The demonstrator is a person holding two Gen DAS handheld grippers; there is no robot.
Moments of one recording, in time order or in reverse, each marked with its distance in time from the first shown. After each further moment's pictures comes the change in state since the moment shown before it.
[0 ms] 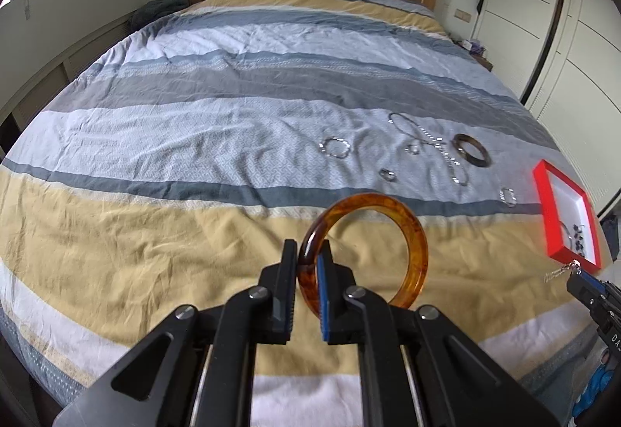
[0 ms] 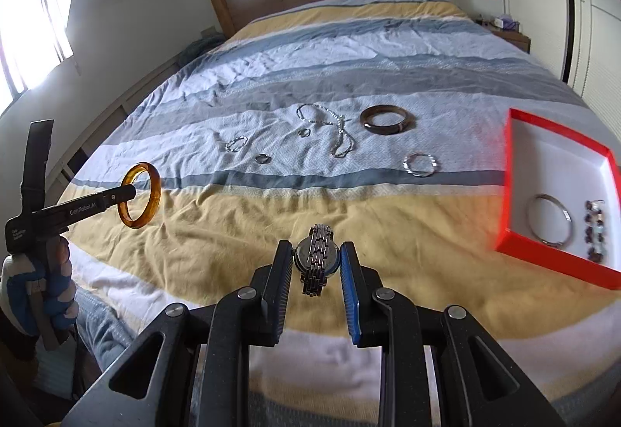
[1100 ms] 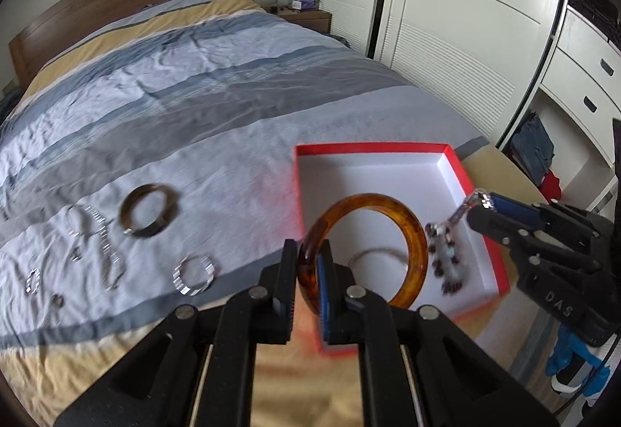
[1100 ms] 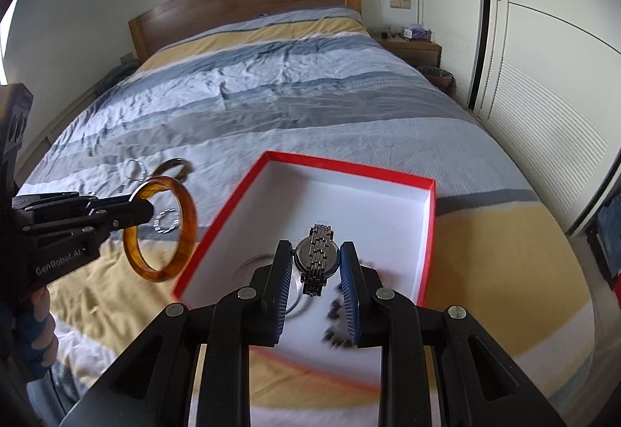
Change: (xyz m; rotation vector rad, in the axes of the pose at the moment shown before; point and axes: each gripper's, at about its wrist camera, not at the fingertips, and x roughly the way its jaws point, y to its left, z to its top) left arm 0.077 -0.400 0.041 0.425 0.048 -0.319; right arm -0.041 -0.265 0.054 0.064 -0.047 -0.259
